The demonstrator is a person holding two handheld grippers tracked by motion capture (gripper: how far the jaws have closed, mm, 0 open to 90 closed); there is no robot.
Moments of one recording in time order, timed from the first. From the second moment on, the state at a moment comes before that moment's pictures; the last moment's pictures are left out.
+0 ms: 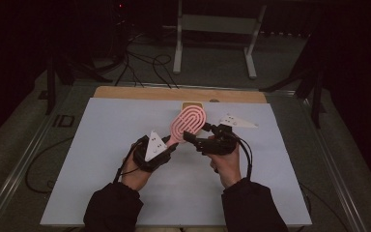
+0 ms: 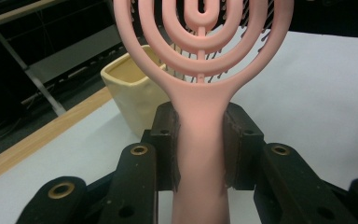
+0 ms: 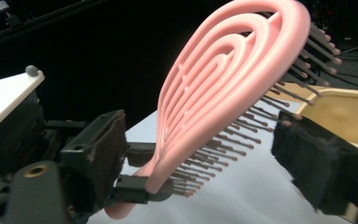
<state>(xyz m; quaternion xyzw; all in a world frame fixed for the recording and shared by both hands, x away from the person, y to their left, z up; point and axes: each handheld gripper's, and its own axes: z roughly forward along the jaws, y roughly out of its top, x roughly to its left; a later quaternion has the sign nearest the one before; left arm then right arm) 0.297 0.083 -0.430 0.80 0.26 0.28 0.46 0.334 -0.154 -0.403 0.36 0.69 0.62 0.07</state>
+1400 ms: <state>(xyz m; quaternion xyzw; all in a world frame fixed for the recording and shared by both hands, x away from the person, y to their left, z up) 0.298 0.077 -0.441 0.81 0.26 0.29 0.44 0.352 -0.142 -0.410 0.40 0.68 0.62 -0.01</state>
